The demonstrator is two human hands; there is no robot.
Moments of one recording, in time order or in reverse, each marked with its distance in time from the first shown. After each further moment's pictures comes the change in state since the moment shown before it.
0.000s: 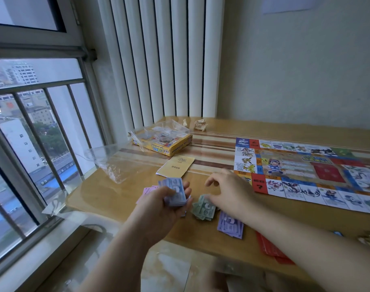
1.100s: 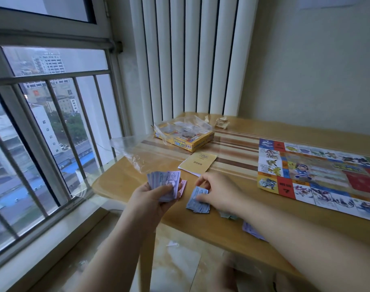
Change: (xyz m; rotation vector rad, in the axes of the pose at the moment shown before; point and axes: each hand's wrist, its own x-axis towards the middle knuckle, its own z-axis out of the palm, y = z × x) left_hand -0.012 0.031 -0.047 0.143 0.172 0.225; right_hand 0.032 -0.052 0.031 0.177 -0.263 -0.010
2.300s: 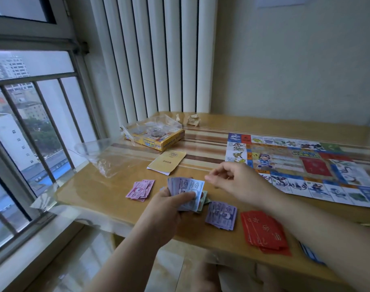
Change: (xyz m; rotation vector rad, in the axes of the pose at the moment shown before) left_hand -0.015 -0.054 0.073 0.122 -0.236 -0.173; right_hand -0.075 0.052 -0.070 0.346 0.141 0.028
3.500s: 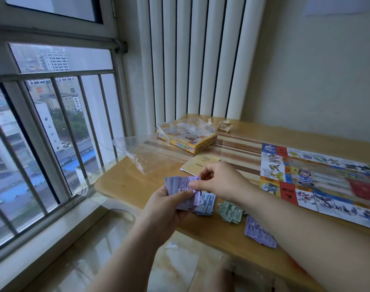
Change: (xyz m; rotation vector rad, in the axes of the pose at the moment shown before) left_hand -0.010 0.030 -0.062 -0.108 0.109 0.165; right_hand 0.054 -0.061 0.077 0.024 -0.150 -0.017
